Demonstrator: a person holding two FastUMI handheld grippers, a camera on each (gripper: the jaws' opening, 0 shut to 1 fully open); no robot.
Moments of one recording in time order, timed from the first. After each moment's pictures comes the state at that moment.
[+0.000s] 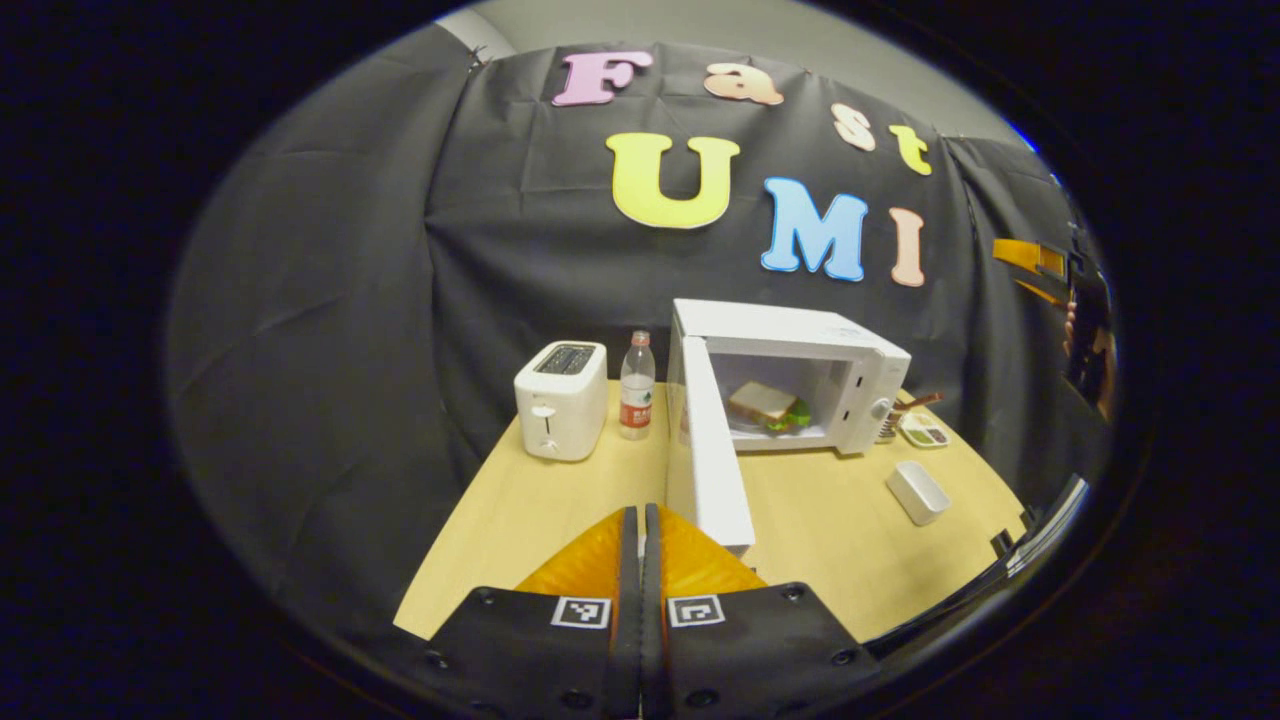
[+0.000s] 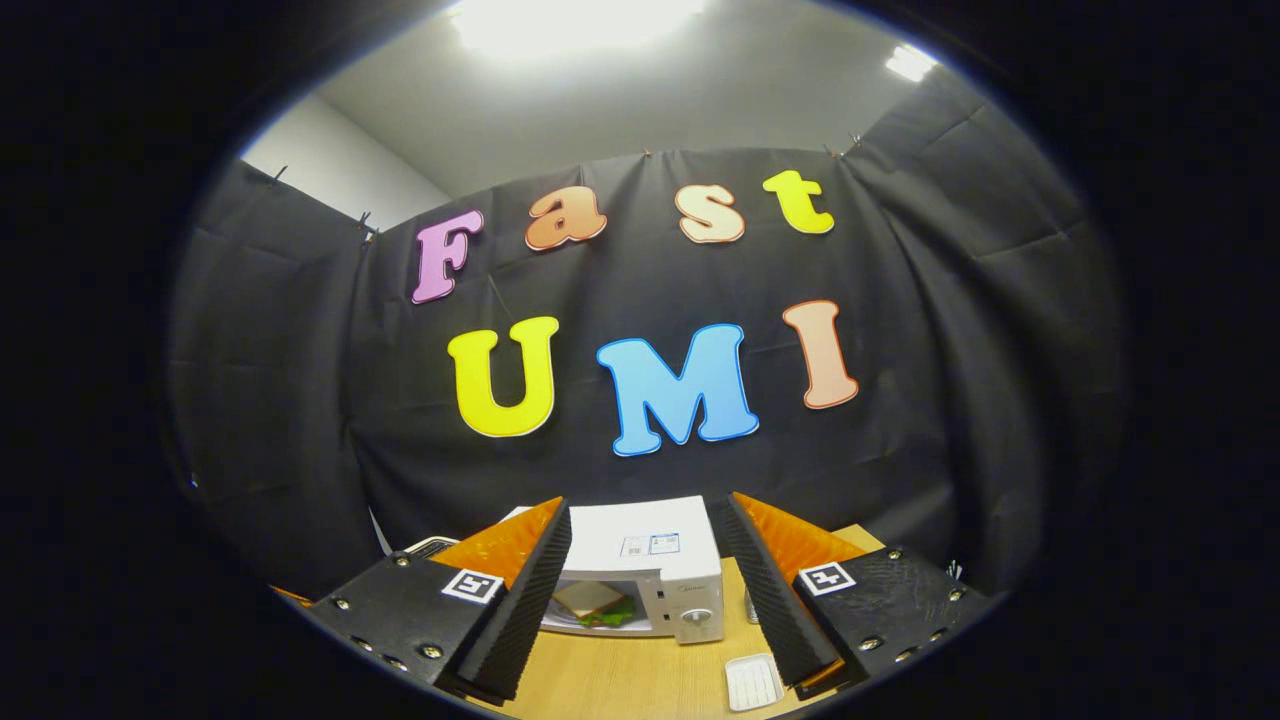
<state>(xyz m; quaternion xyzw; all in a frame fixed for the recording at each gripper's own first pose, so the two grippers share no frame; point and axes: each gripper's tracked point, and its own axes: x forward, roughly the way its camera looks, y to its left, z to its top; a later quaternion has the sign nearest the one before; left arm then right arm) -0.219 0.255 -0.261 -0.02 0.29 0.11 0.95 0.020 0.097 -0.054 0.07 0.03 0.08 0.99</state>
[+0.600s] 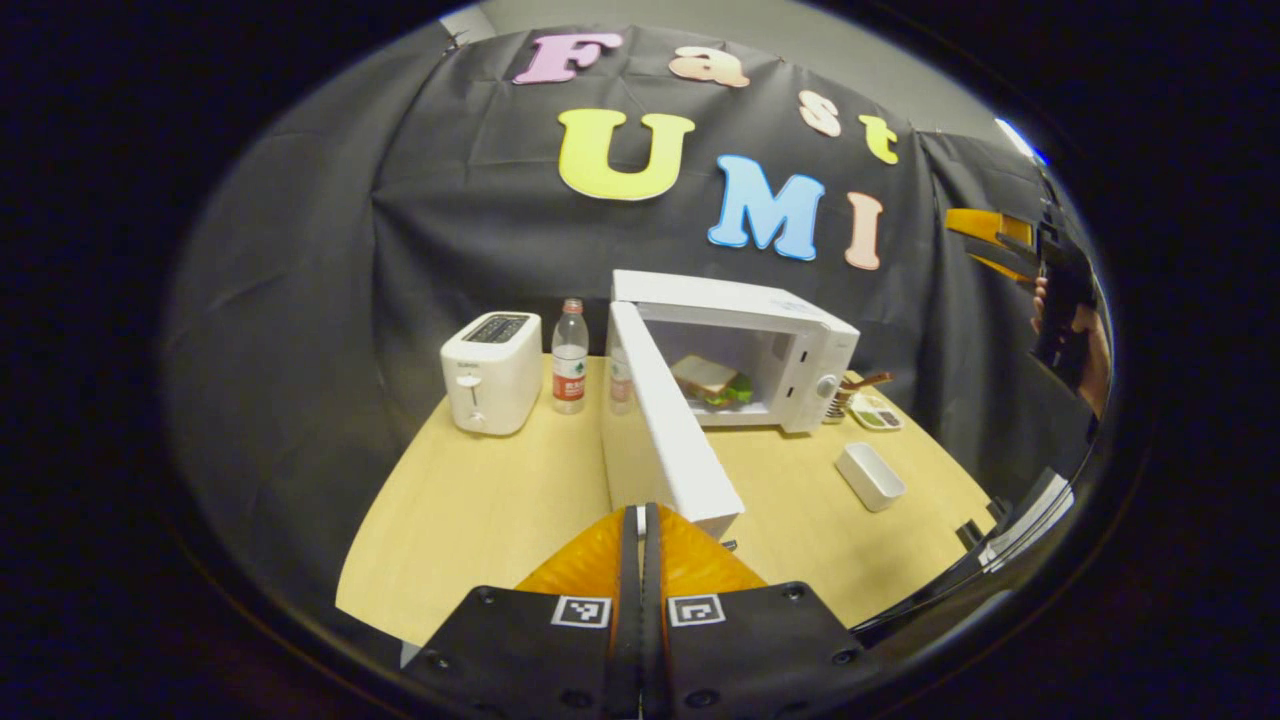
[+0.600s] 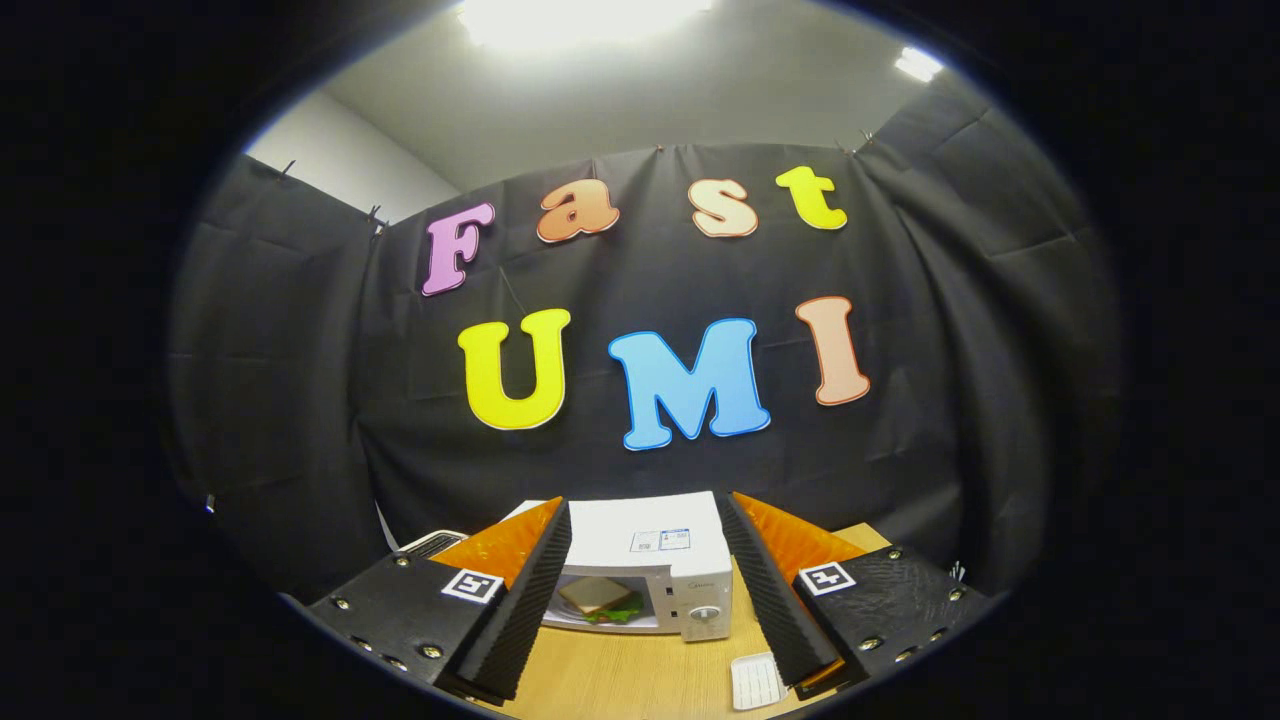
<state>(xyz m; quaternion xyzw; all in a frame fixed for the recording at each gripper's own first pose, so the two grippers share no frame) -0.195 0.173 -0.288 -0.05 0.31 0.03 0.95 0.021 0.107 -0.052 0.06 0.04 0.10 0.99</state>
